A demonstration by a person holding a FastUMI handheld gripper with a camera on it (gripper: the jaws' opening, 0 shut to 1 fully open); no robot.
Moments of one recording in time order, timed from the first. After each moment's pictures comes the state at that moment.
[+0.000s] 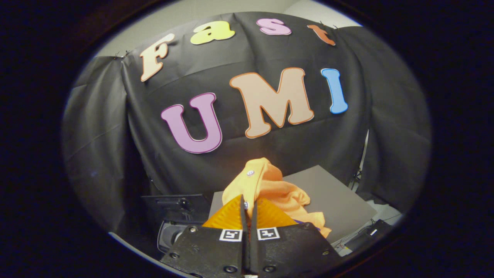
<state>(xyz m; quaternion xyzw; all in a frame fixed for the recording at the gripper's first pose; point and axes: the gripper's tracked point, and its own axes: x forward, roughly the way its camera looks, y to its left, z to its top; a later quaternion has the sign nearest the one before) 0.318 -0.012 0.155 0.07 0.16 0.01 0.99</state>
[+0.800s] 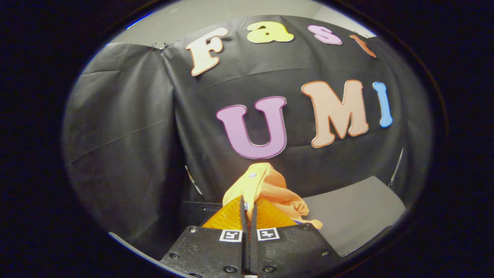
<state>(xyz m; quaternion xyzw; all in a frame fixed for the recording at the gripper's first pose) 0.328 0.186 0.167 0.06 0.14 0.15 0.98</state>
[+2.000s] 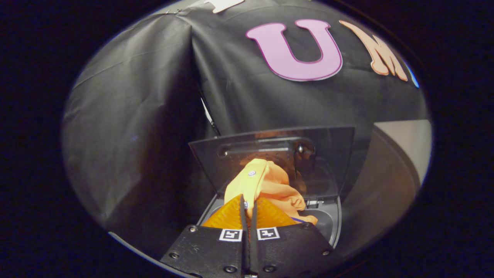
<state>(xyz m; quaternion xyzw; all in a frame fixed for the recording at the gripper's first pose) 0.356 0.332 -0.097 0.05 0.28 0.22 0.93</state>
